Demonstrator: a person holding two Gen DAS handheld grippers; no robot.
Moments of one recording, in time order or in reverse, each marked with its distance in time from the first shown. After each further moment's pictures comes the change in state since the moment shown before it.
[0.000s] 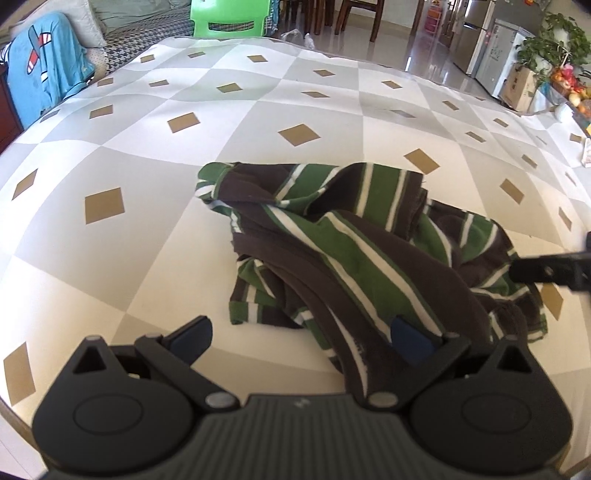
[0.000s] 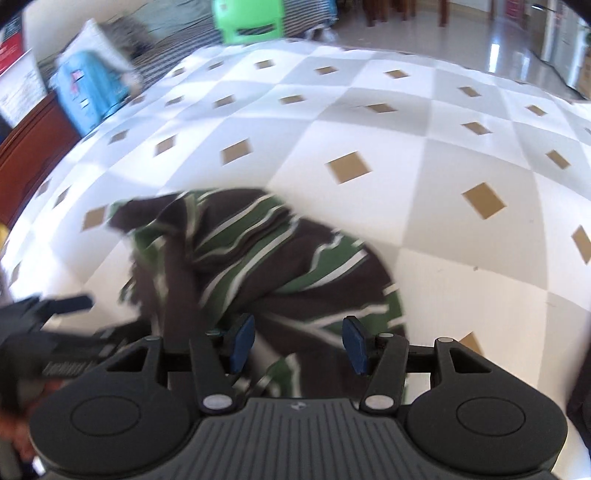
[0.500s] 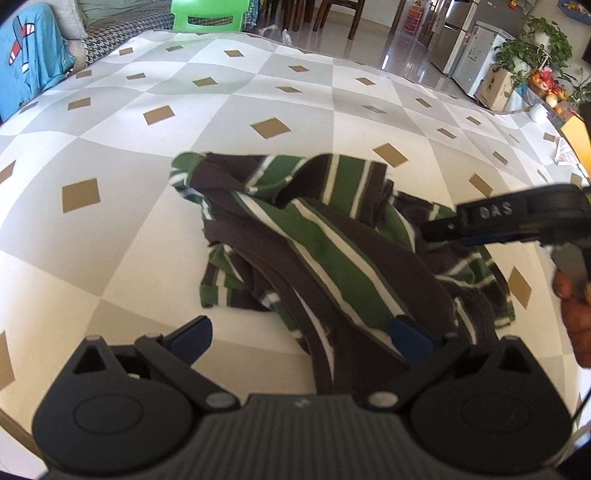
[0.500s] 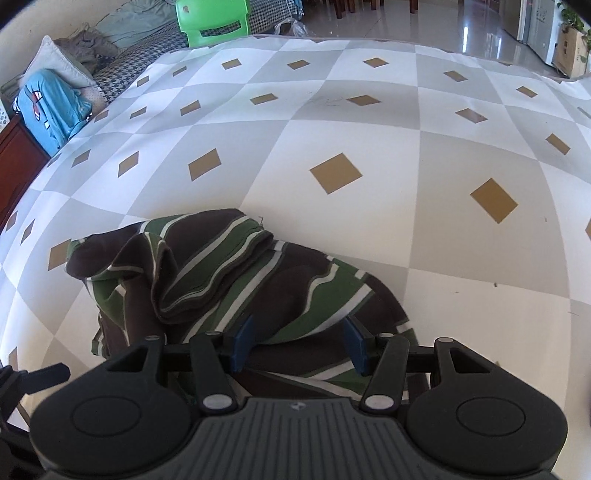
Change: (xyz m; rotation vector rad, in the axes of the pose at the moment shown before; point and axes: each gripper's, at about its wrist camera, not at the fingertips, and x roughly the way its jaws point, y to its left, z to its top) left arm -0.005 -0.003 -0.012 0.008 0.031 -0.101; right arm 0.047 0.006 0.025 0.052 0.027 -0.018
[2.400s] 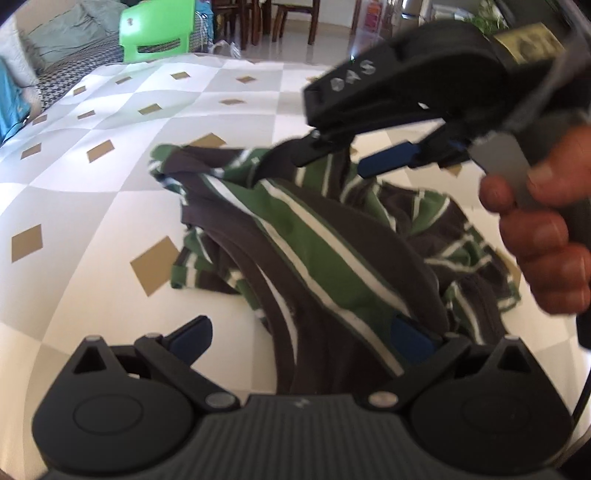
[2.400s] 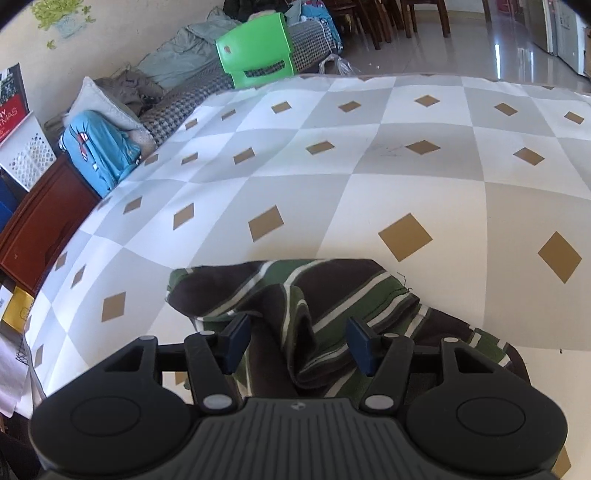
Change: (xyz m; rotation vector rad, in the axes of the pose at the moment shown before) left arm 0.034 -0.059 -0.001 0.149 -0.039 0.009; right arm 0.008 0.016 0.034 0.001 -0.120 0.176
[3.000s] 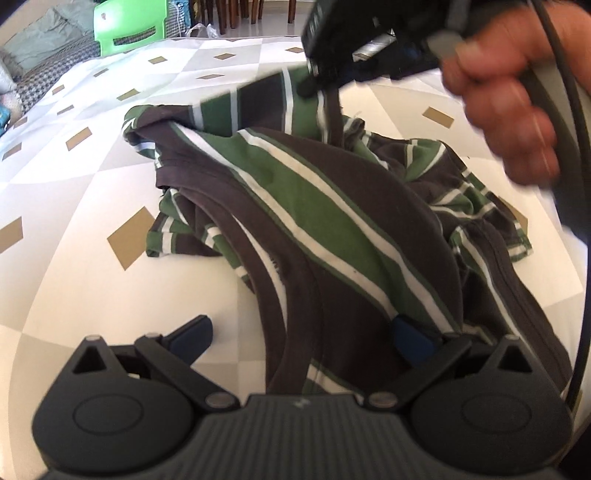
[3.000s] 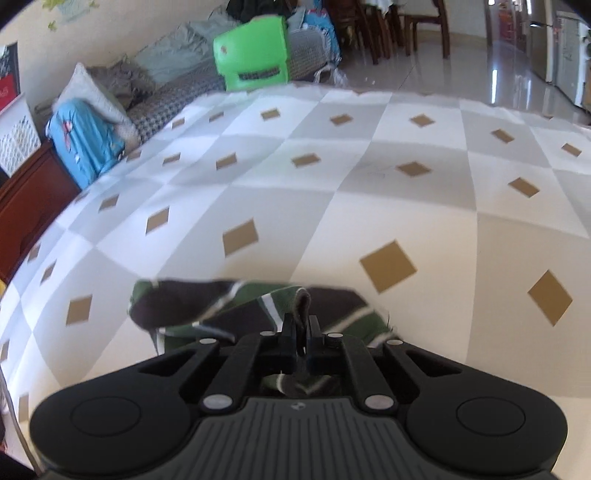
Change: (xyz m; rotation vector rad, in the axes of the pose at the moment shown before) left arm 0.021 -0.012 -0.018 0.088 0.055 0.007; right arm 0.006 -0.006 0.018 -0.031 -0.090 -0.074
